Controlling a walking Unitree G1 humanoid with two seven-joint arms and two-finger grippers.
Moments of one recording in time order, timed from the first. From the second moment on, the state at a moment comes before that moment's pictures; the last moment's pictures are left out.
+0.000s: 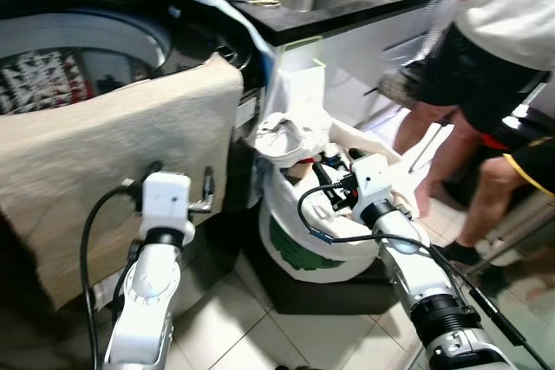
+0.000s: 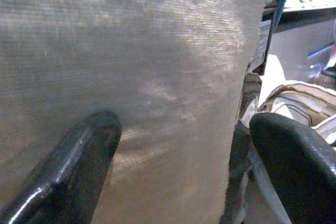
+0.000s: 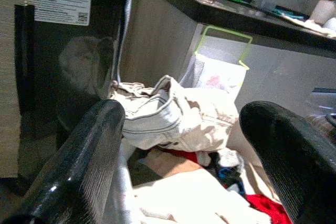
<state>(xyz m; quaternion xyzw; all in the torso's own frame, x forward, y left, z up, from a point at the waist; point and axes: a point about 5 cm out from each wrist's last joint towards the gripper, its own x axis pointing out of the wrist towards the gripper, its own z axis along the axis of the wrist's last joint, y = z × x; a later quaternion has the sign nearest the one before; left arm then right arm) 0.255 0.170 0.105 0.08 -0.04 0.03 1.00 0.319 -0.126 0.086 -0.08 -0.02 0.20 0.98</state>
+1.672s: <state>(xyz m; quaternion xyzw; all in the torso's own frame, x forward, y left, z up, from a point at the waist) 0.261 0.152 0.102 0.13 -0.04 -0.01 0.99 0.337 -0.134 0.077 -0.05 0.02 0.16 0.99</state>
